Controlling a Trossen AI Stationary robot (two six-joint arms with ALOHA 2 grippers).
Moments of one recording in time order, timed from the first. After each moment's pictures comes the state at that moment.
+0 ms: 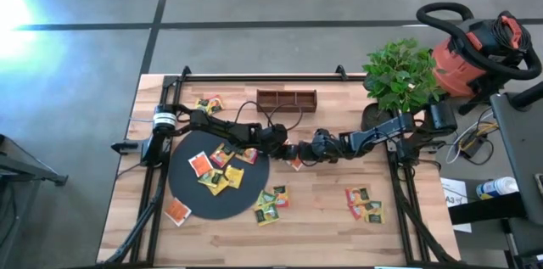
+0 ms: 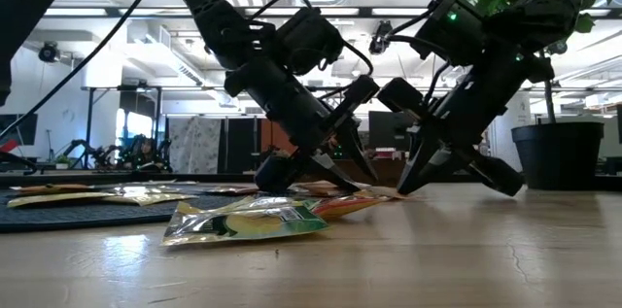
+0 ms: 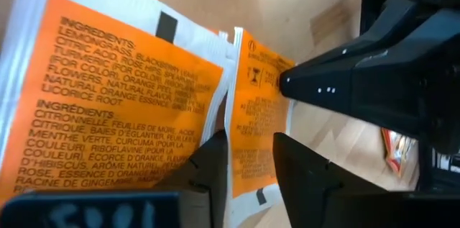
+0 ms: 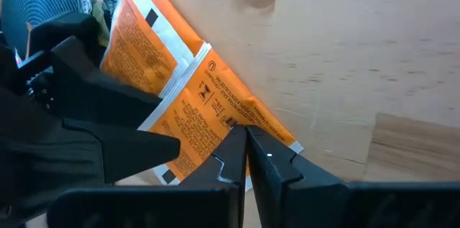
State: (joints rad) left arm 0.07 2.02 1.16 0.13 0.14 -1.17; right arm 0.01 1.66 0.57 0.18 0.15 1.53
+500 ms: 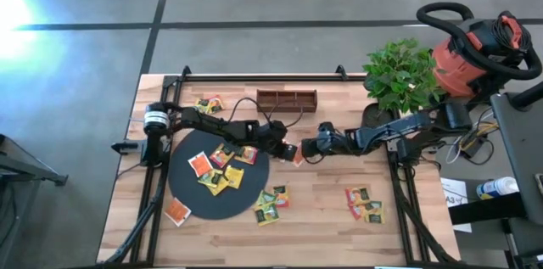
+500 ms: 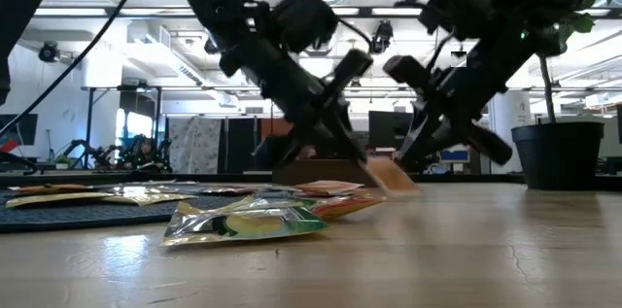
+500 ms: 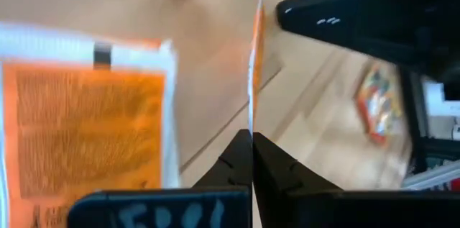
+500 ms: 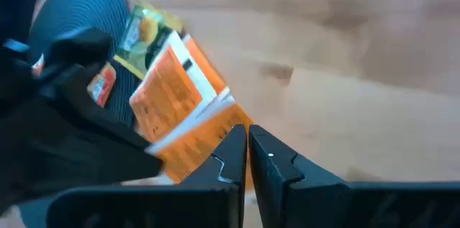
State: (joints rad) left arm 0.08 1.92 1.16 0.07 0.15 -1.05; right arm 0.01 1.49 0.59 0.05 0.29 1.31
